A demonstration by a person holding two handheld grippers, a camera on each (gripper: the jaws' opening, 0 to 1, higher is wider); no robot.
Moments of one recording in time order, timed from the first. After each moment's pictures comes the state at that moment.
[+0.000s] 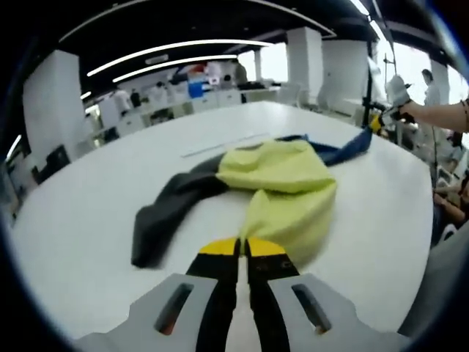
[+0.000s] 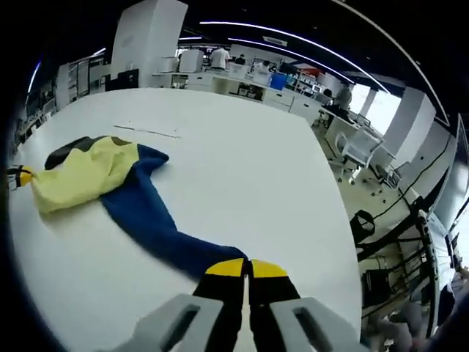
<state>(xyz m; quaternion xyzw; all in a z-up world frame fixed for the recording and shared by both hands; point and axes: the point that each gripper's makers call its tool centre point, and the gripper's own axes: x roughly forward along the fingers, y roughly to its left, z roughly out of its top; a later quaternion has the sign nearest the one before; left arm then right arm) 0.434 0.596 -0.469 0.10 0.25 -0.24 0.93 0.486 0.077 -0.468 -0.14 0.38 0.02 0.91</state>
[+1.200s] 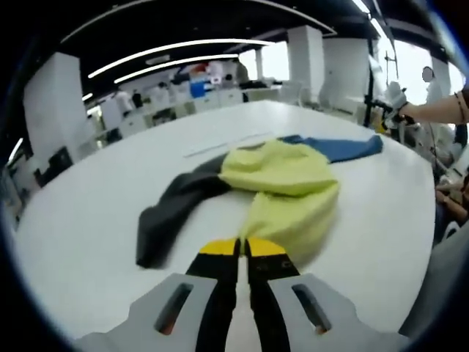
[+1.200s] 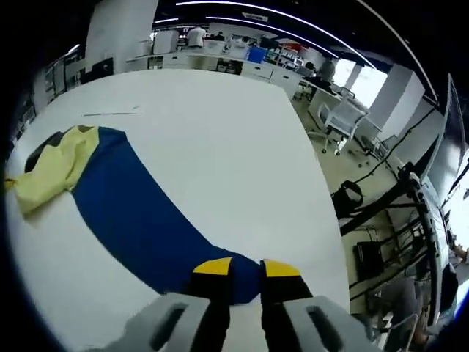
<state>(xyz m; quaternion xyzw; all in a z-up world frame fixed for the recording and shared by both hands) 0.435 0.601 -0.471 0.14 0.26 -0.22 0.93 0.468 0.040 -0.489 -0.10 0.42 -0.03 0.90</state>
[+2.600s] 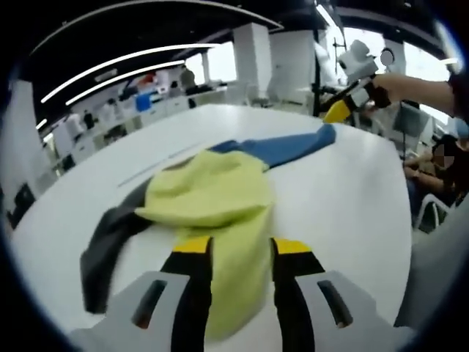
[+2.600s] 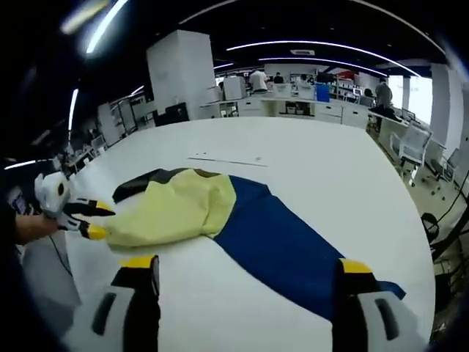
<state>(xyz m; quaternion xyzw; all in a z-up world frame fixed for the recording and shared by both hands) 0.425 0.481 -0.477 0.14 0.24 -0.38 0.88 0.453 0.234 -0.445 0.00 0.33 0.21 0.92</state>
